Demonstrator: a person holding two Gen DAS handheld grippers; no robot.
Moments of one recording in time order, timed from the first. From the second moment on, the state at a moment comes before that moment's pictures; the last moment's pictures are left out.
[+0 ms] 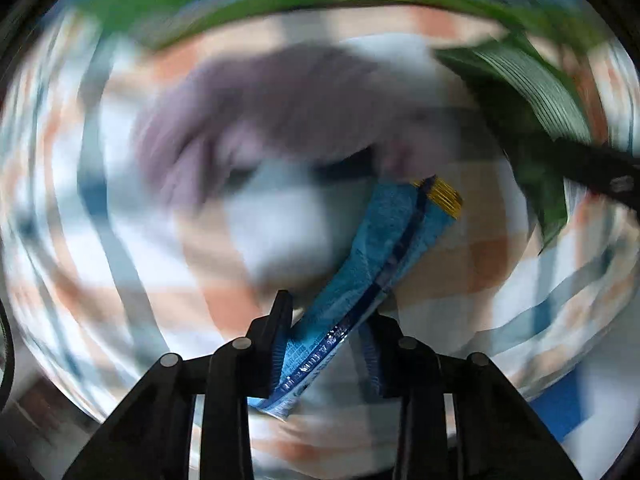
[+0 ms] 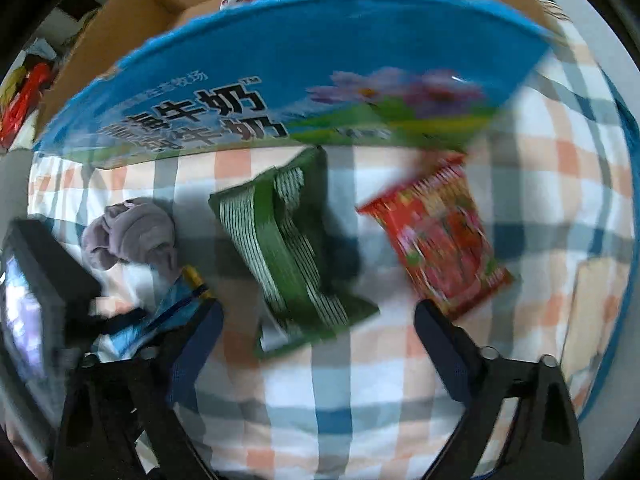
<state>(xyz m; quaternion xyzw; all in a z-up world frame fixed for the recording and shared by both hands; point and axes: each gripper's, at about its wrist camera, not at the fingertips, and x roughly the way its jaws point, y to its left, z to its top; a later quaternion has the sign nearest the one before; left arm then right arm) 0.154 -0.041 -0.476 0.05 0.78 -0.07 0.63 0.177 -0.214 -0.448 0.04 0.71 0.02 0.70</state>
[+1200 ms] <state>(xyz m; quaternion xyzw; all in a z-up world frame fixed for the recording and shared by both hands) 0.109 -0.089 -0.450 0.00 0.76 -0.05 0.64 0.091 -0.185 -0.458 0.05 0.77 0.01 0.64</state>
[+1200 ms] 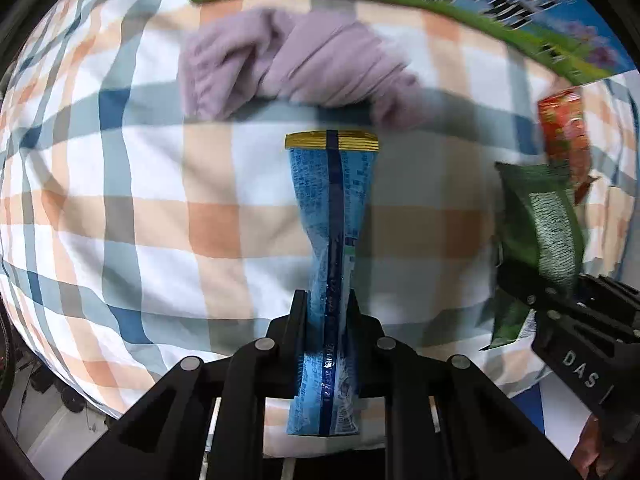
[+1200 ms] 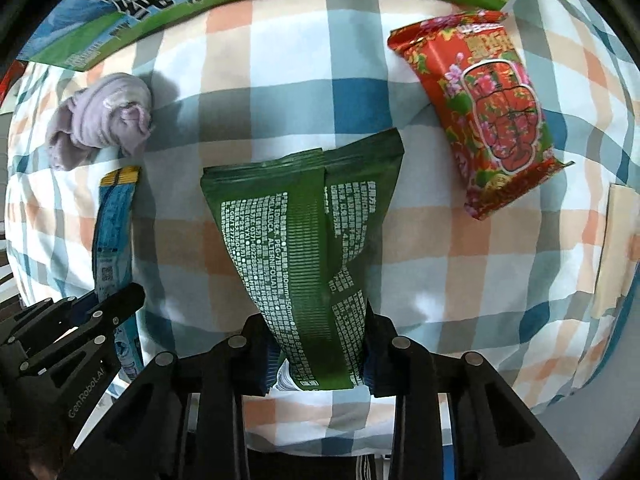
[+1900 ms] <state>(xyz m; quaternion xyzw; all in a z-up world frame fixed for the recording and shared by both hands) 0.204 -0.084 -0.263 -0.07 0.64 -0.15 0.75 0.151 -0.221 -0.248 0.13 0.64 0.04 0.75</state>
